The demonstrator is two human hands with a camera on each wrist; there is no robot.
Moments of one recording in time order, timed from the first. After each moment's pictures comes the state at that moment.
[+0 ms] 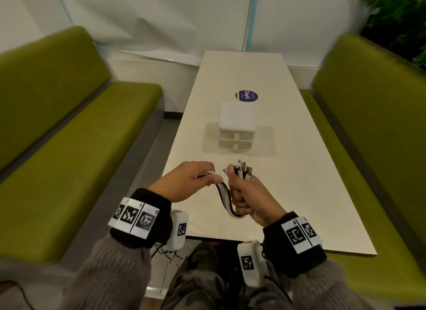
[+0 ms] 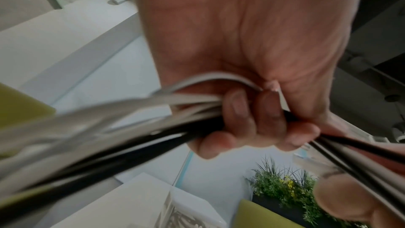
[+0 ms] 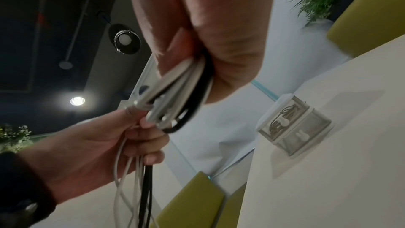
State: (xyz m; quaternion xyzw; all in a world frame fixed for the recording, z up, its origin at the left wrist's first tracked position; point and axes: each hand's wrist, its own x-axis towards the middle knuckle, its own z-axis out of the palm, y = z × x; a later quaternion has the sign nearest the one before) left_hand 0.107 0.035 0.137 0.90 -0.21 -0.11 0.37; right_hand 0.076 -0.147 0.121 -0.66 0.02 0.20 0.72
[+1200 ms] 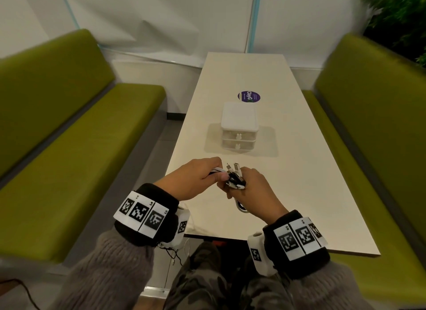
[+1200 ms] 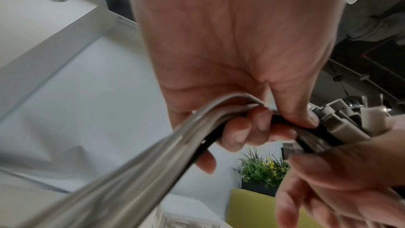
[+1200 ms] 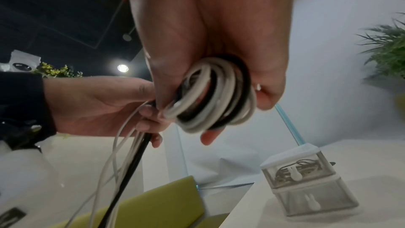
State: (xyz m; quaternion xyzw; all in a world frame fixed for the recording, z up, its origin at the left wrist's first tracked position) left_hand 0.101 0.023 0.153 0.92 -0.24 -0.10 0.29; right_hand 0.082 -0.146 0.118 -0.89 -0.07 0.06 0.45
